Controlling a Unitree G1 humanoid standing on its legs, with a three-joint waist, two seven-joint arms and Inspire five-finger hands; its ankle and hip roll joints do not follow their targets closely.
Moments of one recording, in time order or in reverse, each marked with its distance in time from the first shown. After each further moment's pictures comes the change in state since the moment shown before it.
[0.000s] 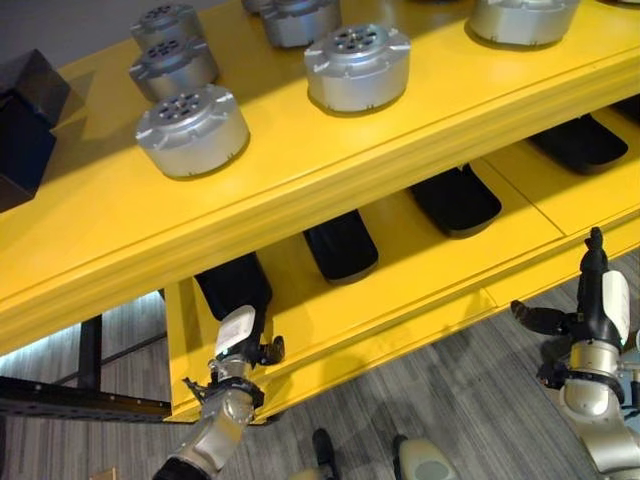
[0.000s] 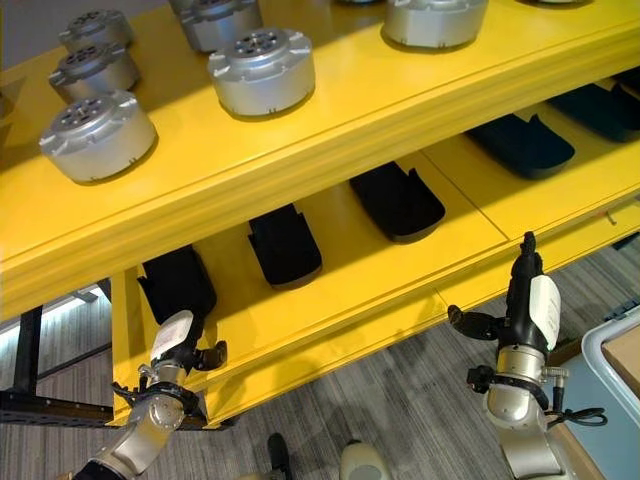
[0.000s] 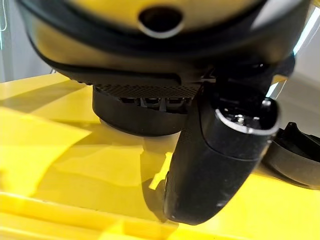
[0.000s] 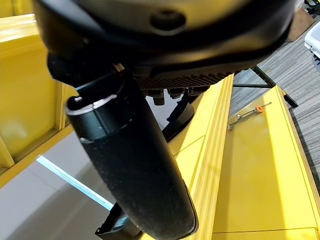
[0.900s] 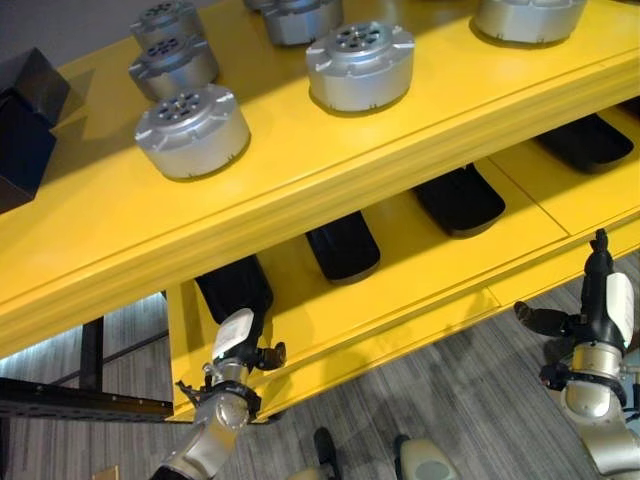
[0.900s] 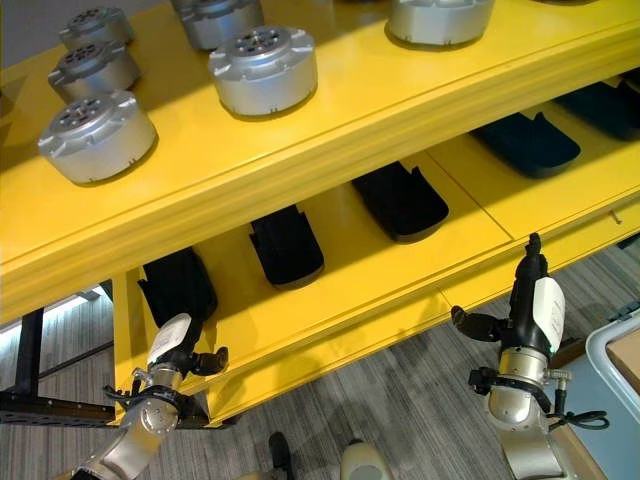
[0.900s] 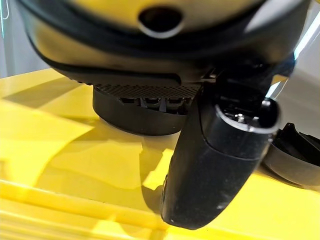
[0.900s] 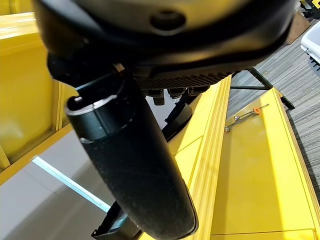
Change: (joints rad) left arm 0.054 0.032 0.016 -0.093 -0.037 0.000 -0.050; right arm 0.005 0.000 -0.006 -0.004 0.000 0.007 -0.018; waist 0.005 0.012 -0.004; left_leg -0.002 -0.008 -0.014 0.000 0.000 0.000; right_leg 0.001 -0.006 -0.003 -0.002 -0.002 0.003
